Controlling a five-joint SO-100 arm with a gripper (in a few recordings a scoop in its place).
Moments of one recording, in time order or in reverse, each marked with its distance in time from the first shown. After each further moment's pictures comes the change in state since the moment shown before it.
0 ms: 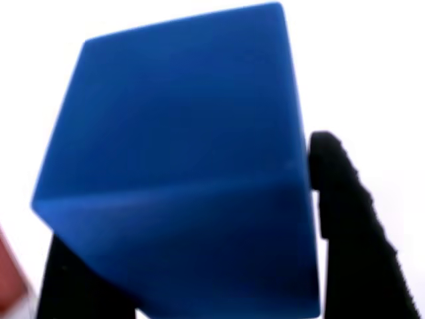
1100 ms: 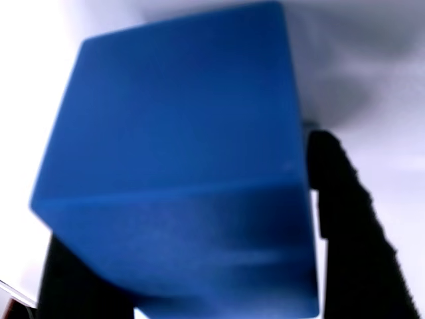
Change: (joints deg) arm -42.6 -33.7 -10.3 1.8 44.6
